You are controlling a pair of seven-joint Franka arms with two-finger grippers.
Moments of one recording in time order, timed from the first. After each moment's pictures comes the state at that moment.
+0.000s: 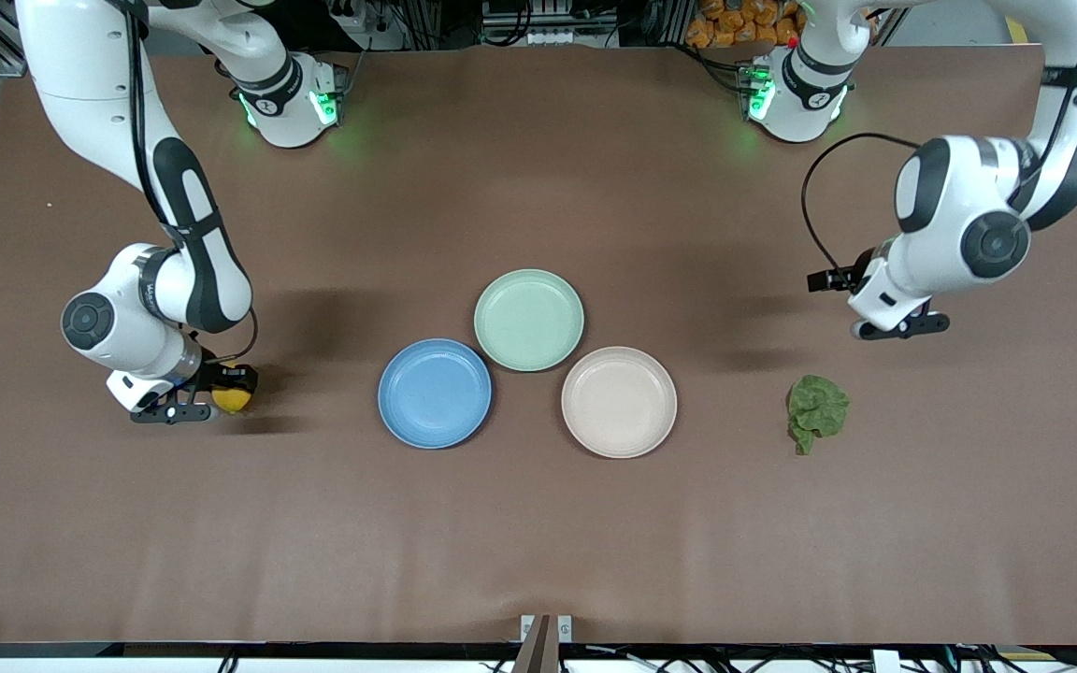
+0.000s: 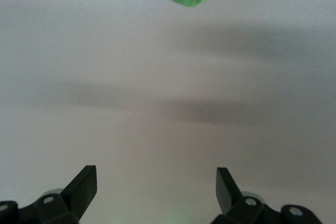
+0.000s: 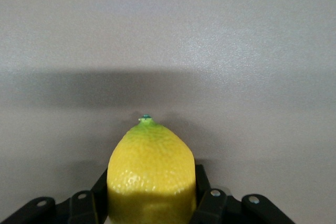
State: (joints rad) left arm -0.01 0.07 -0.10 -2.22 0.01 2.02 -0.21; right arm 0.32 0.55 -0.37 -2.04 0.33 2.52 -0.30
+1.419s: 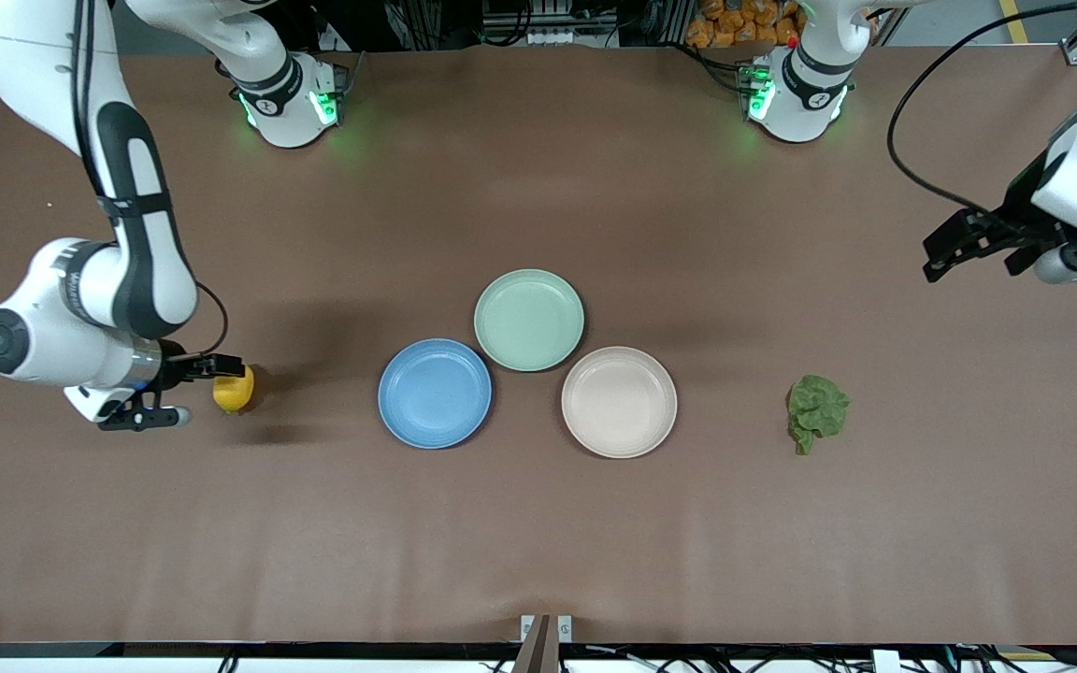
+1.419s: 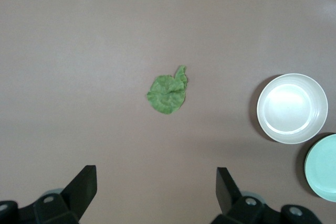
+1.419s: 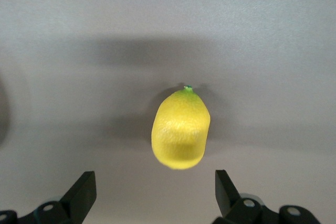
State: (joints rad) left arm 0.00 -0.05 -0.11 -1.68 0.00 1.72 -0.19; right arm 0.32 0.46 -0.43 -1.82 0.33 2.03 -0.32
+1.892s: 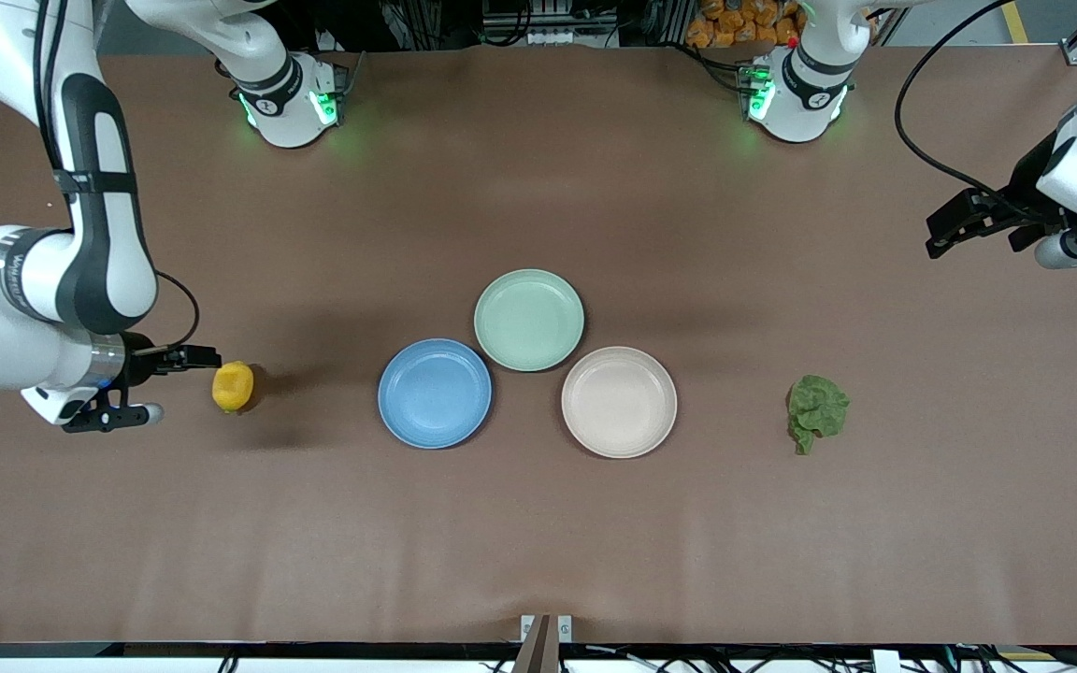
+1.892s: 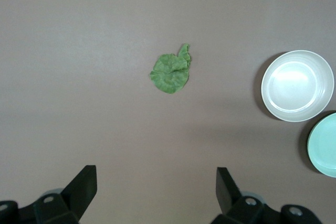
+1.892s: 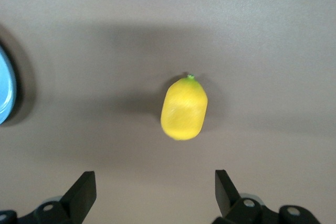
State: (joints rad) left arm 0.00 -0.04 -0.11 -1.65 0.00 1.63 -0.17; right arm 0.32 0.44 -0.45 -1.69 0.27 1.83 -0.32
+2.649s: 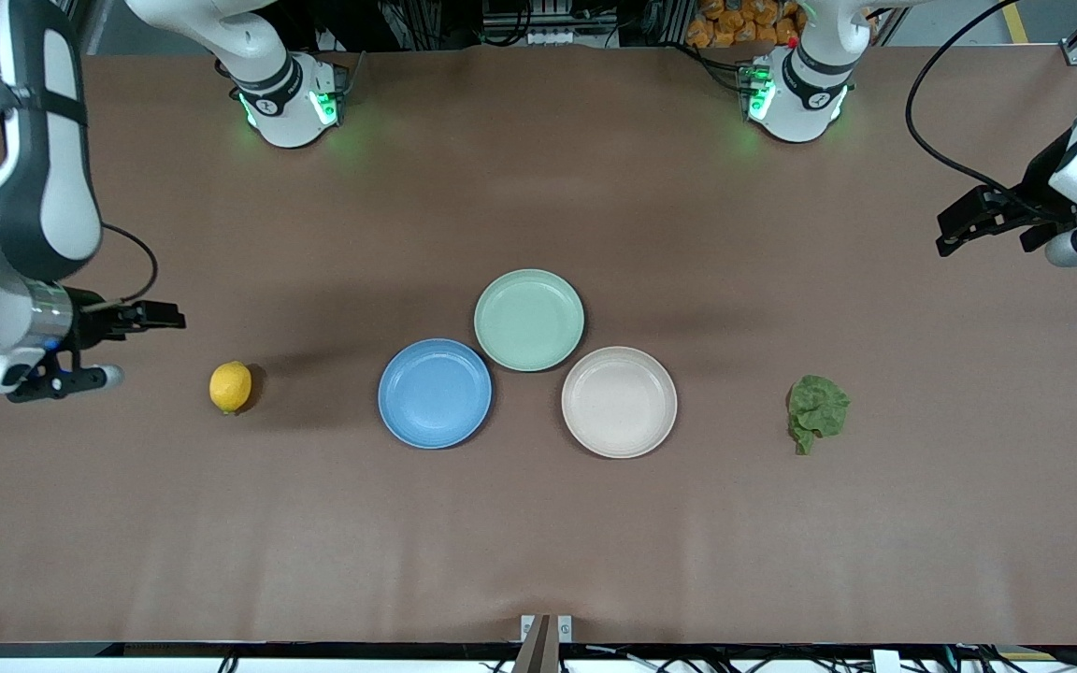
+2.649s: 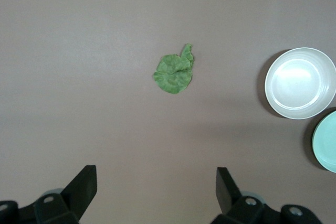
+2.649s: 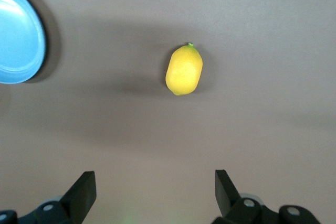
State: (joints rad) left arm 0.02 -0.04 -0.10 -1.64 0.00 1.63 -0.13; right arm 0.32 0.27 -0.44 -1.65 0.16 1.63 -0.32
